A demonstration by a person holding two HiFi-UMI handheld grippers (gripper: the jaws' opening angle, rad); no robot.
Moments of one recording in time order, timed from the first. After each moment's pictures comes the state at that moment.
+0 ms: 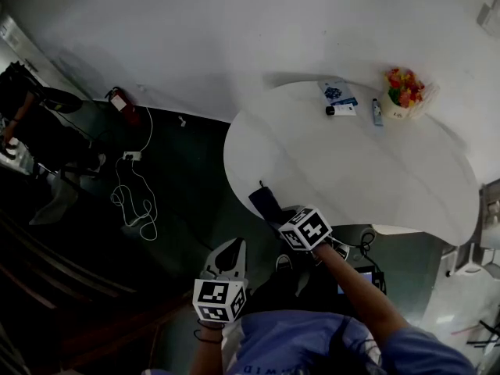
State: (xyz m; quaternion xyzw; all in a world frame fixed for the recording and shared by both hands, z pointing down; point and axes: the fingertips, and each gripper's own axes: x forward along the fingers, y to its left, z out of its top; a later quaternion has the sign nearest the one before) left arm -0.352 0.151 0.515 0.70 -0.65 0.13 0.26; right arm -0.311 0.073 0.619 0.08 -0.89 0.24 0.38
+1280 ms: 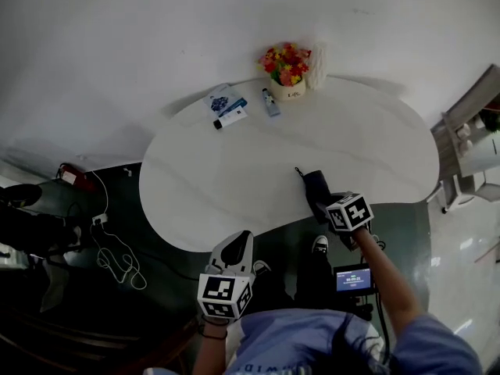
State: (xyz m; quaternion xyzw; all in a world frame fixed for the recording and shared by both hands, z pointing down) left arm -0.105 0.020 0.493 0.82 -0.49 0.17 0.22; right arm 0.092 -0.057 0.642 0.37 -0.79 0.34 0.35
